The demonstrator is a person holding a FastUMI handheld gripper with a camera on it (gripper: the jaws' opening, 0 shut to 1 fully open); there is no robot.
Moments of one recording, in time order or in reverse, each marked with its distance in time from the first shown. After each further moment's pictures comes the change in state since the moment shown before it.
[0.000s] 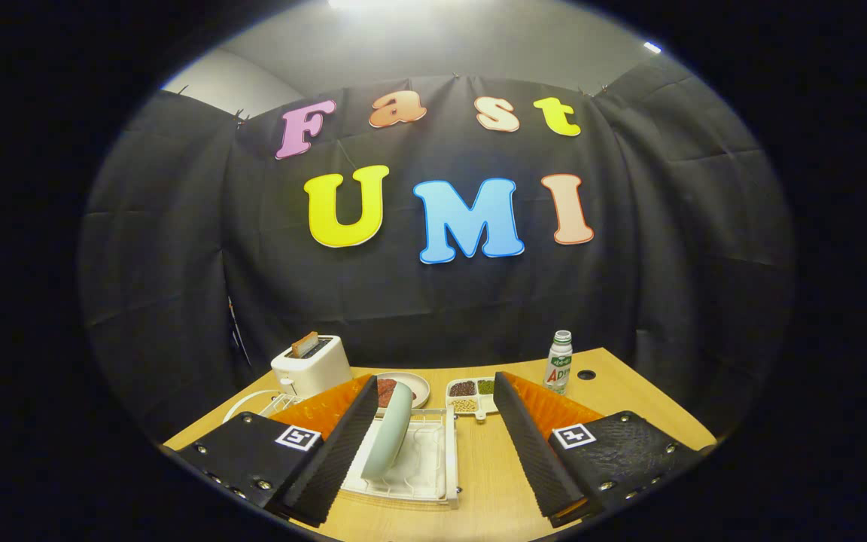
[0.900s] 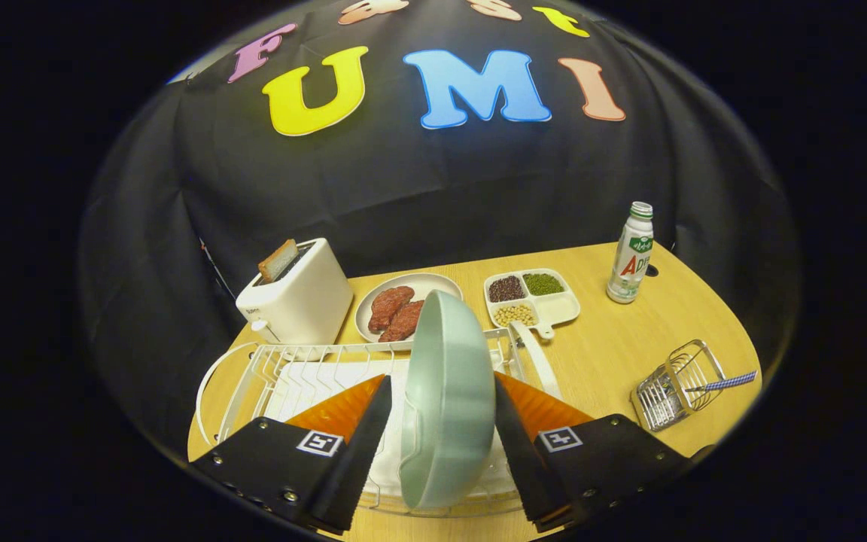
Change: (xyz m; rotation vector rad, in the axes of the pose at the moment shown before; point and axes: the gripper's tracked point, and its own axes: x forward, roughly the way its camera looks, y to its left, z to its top) arm 0.122 0.053 -0.133 0.109 0.450 -0.004
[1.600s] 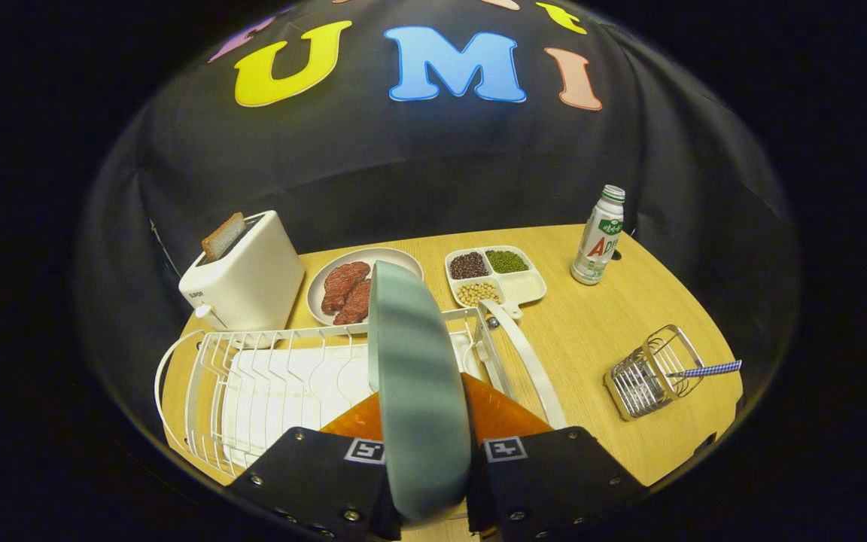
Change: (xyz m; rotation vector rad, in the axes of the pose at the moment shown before) arm 0.011 -0.018 -0.004 -0.031 0.056 -0.229
